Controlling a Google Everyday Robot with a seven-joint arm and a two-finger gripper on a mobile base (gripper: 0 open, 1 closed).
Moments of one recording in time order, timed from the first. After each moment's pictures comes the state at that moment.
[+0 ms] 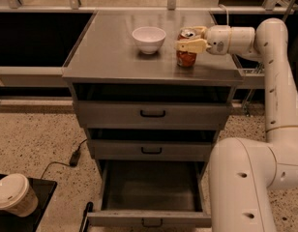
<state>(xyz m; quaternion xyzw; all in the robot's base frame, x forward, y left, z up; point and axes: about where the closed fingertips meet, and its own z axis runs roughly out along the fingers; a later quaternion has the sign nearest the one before) 0.788 -0.139 0.913 -0.44 0.58 0.38 0.56</state>
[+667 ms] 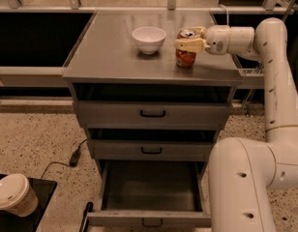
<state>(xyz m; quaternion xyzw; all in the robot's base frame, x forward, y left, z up) 0.788 -0.137 0.913 -0.45 0.59 0.38 0.56</state>
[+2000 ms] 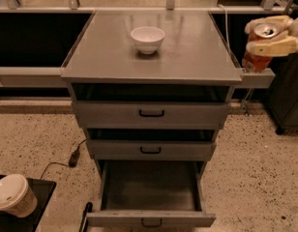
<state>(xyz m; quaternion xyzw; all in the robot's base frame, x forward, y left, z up) 0.611 -0.274 0.994 -0.53 0.55 0.32 0.55</state>
